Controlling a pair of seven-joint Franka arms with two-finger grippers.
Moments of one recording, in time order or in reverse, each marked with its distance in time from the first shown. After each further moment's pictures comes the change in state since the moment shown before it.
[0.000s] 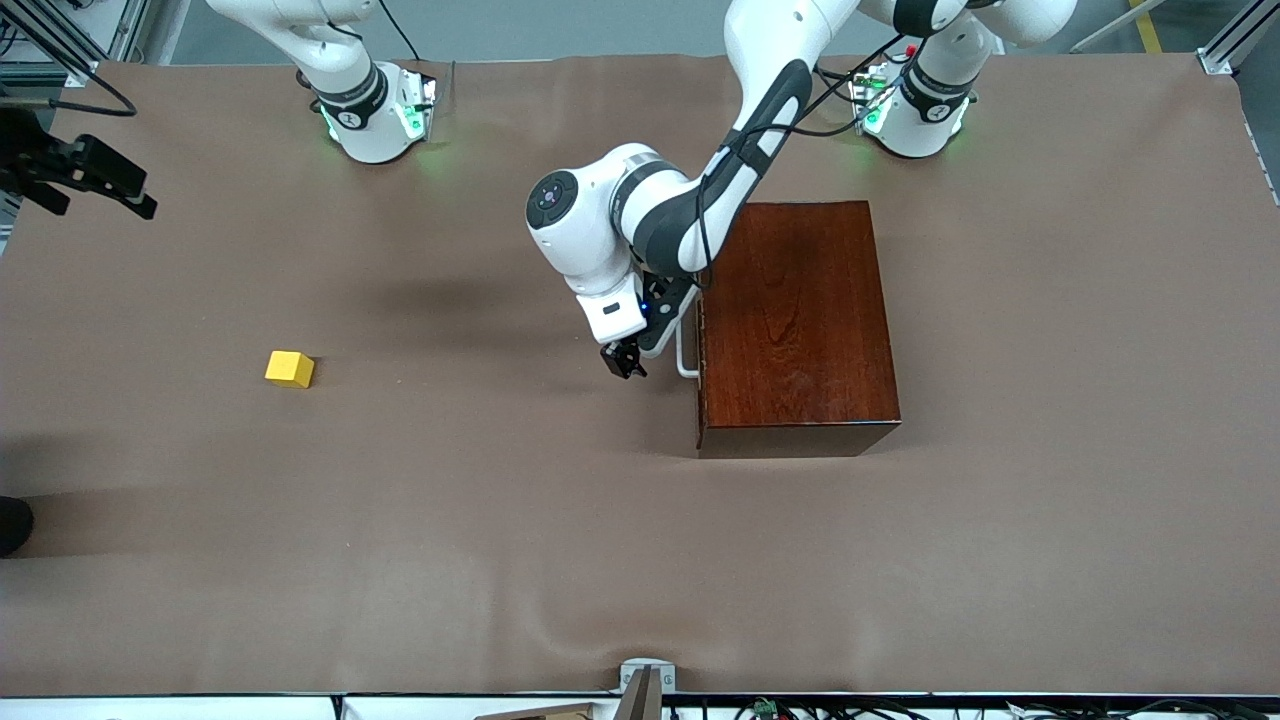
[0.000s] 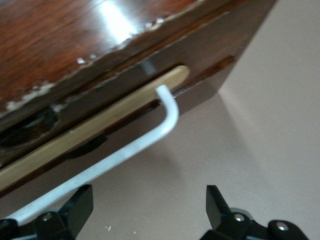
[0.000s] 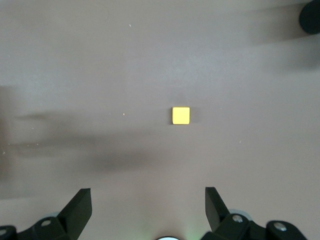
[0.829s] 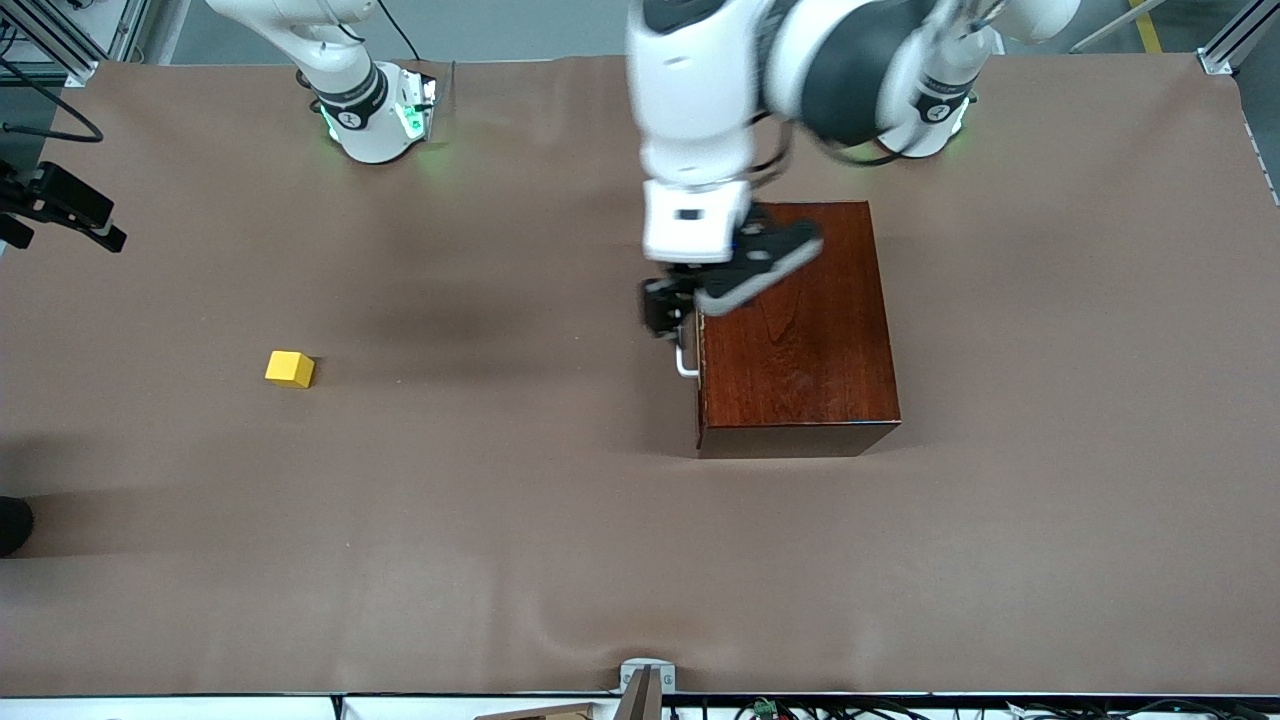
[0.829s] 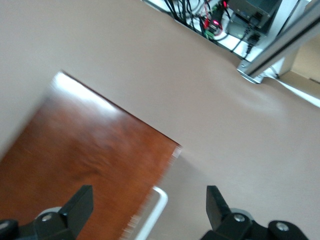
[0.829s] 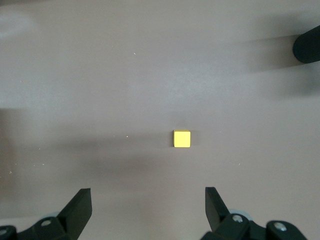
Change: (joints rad) left arm 0.169 -0.433 0.011 -0.027 -0.002 -0.129 0.726; right arm 0.002 0.127 0.001 0.169 0.001 0.002 -0.003
